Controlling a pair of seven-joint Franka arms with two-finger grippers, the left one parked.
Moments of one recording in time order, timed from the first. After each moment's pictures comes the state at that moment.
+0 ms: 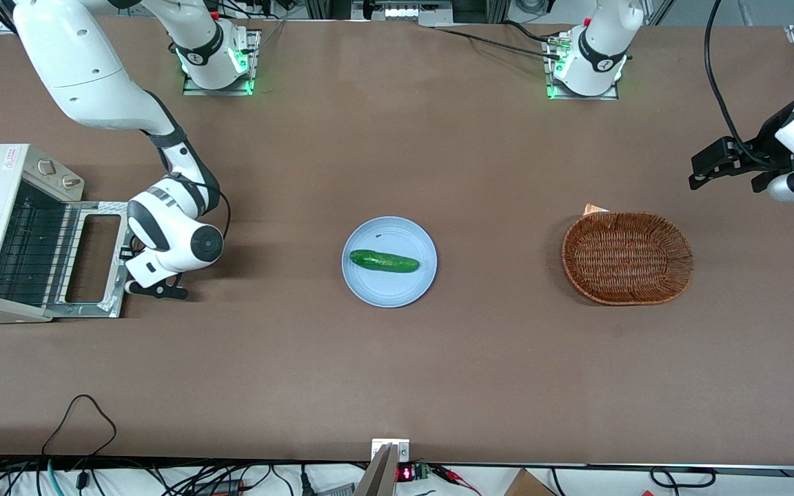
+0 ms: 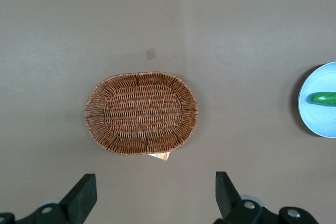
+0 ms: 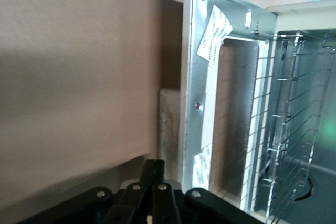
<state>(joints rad) 0.07 0.70 0.08 -1.83 -0.99 1.98 0.86</state>
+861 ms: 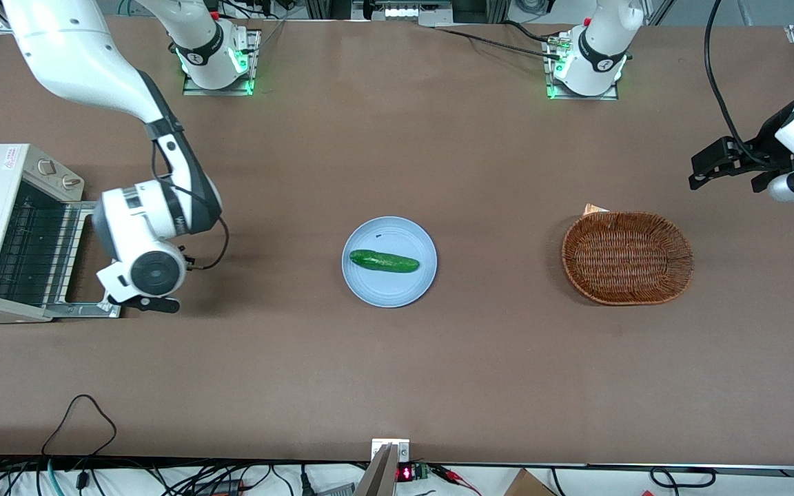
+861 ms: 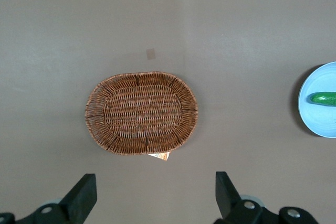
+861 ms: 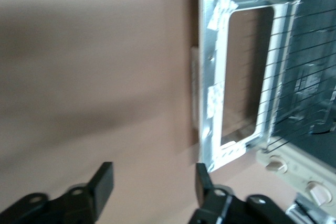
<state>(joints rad) 0.10 0.63 0.11 -1.49 -0.42 1.63 0.52</state>
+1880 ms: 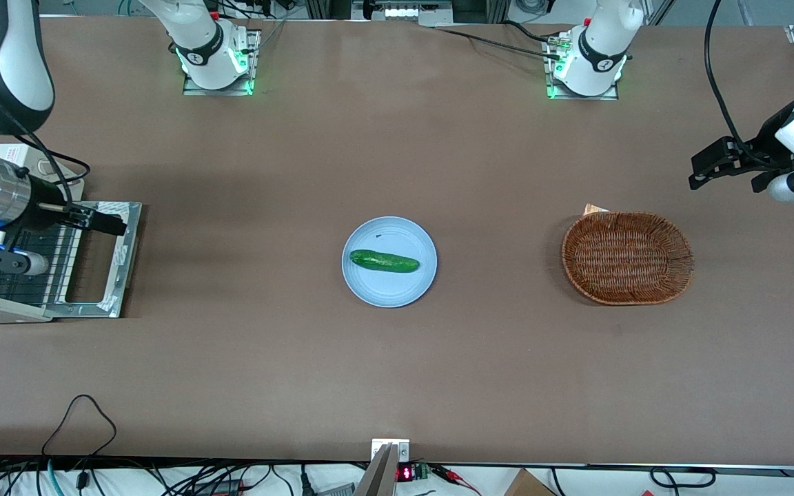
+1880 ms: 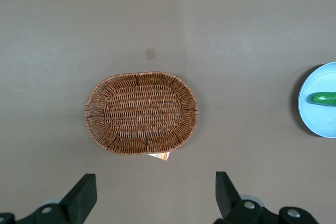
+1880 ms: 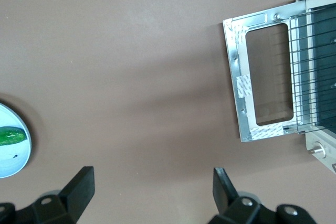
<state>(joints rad) -0.05 0.28 0.10 -1.43 0.01 1.58 0.29</state>
